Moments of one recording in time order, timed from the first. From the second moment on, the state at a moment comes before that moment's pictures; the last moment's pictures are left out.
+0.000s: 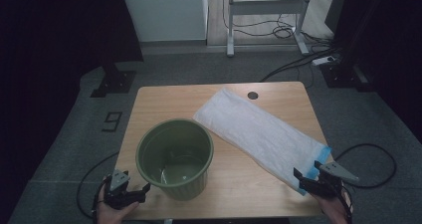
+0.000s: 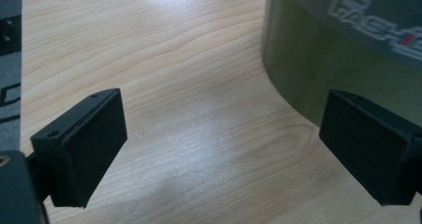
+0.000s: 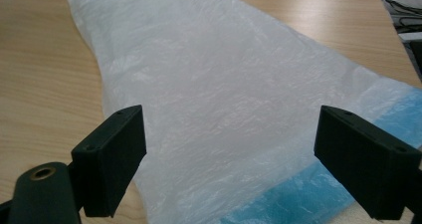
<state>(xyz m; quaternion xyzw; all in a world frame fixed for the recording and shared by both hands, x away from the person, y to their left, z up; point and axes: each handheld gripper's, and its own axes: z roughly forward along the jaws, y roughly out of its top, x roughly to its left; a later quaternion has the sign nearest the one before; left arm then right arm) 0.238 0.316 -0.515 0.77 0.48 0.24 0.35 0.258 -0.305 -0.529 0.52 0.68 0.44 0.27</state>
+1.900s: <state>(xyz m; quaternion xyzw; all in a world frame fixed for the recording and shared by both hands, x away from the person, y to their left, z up) 0.289 0.163 -0.493 0.84 0.27 0.16 0.44 0.253 -0.292 -0.529 0.49 0.70 0.44 0.27</state>
